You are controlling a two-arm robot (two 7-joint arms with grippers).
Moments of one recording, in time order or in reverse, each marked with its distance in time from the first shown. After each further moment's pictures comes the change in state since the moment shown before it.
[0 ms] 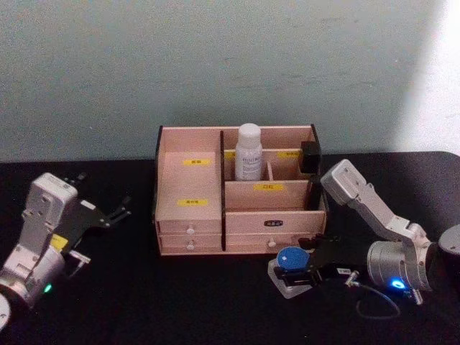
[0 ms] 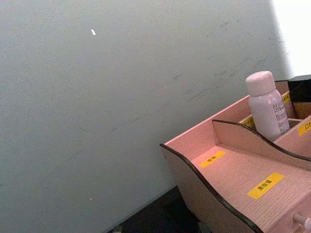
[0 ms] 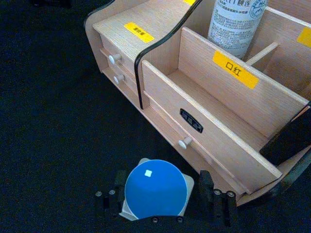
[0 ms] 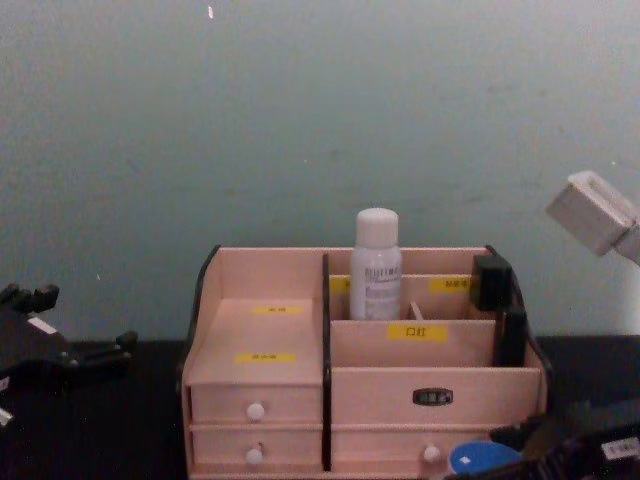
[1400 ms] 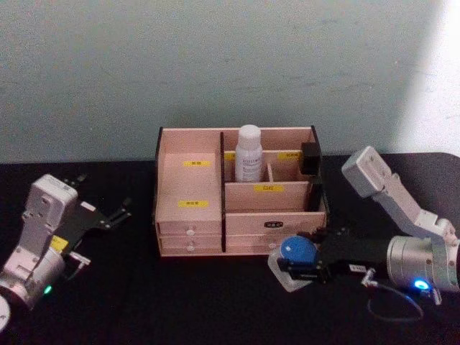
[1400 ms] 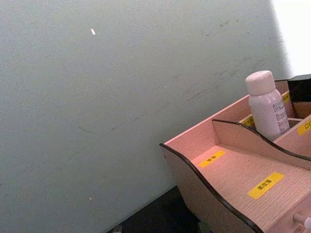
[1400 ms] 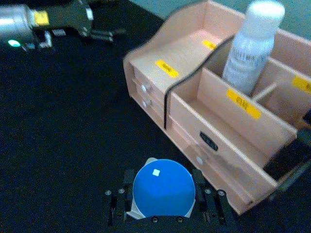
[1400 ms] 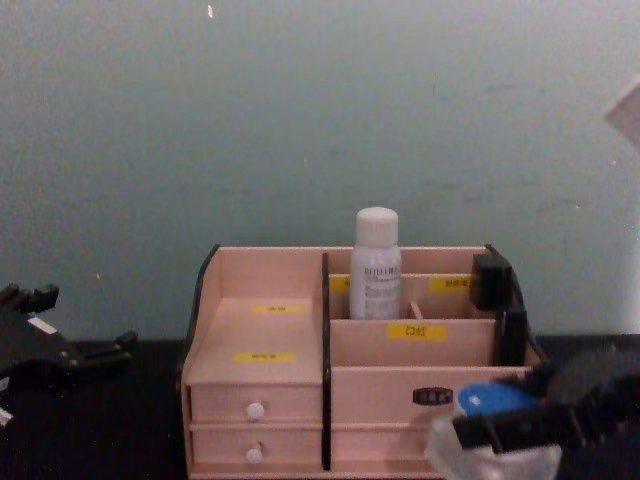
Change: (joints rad) left arm 0.000 0.000 0.000 0.000 0.000 0.000 0.000; right arm -0.076 0.097 0.061 -0.200 0.082 0.005 0.010
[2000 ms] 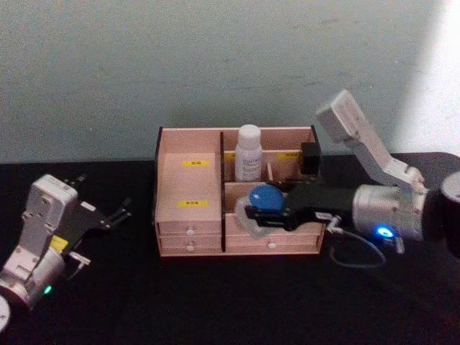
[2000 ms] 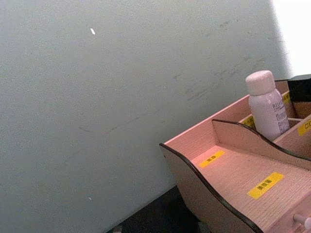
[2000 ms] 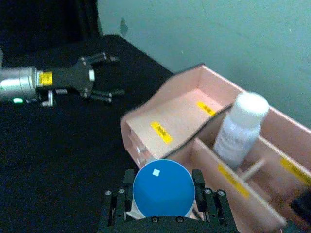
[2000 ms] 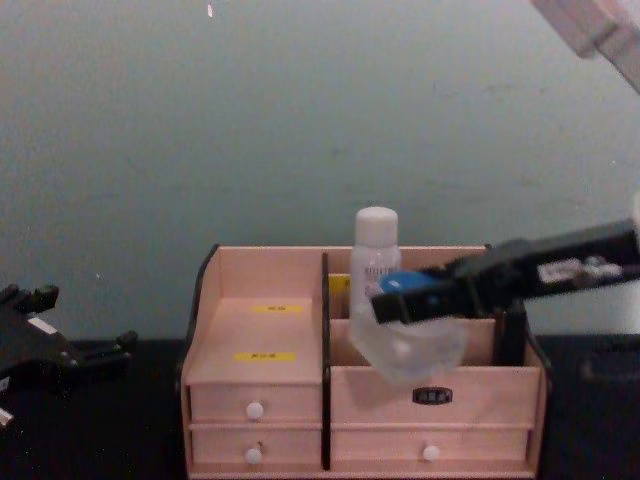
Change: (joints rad) left arm 0.000 0.000 0.000 0.000 0.000 0.000 0.000; right arm 0.173 -0.103 -0.053 0.081 0.019 -0.017 -0.010
